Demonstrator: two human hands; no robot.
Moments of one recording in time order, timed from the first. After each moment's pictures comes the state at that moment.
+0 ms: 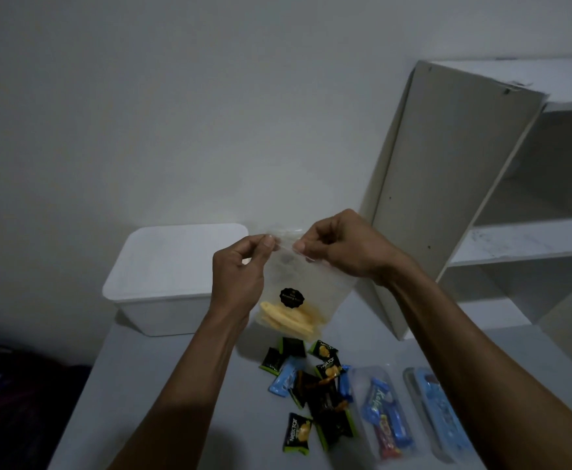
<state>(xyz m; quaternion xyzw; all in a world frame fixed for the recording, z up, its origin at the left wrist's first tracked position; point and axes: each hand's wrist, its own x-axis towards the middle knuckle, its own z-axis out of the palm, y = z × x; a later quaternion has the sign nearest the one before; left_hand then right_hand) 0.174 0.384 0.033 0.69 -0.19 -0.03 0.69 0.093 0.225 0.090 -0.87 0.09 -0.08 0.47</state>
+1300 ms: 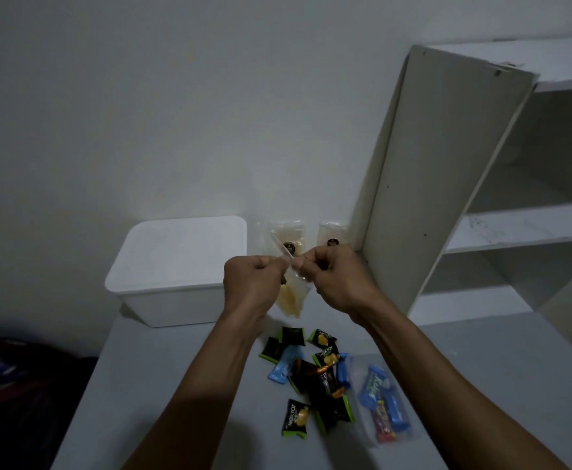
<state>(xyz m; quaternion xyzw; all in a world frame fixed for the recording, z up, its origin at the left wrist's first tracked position) 0.134 0.371 0.038 0.76 -0.04 -0.13 0.63 0.072 0.250 0.032 -0.80 0.19 -0.15 0.54</state>
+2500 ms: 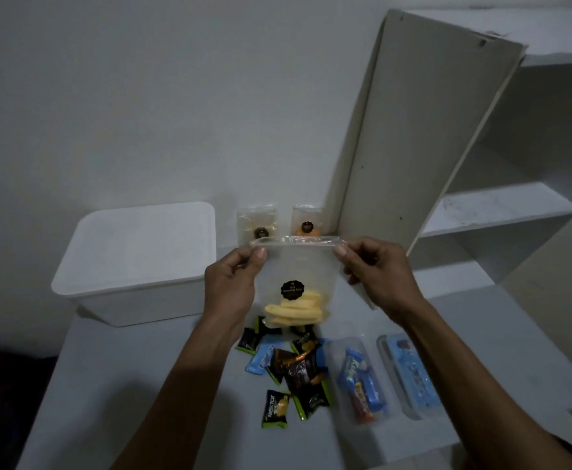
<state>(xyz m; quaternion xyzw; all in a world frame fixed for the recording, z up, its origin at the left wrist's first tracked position) 0.151 0.356 -0.011 0.68 -0.10 -0.17 0.71 0.020 0.181 0.007 -0.77 0.24 -0.23 0.54</state>
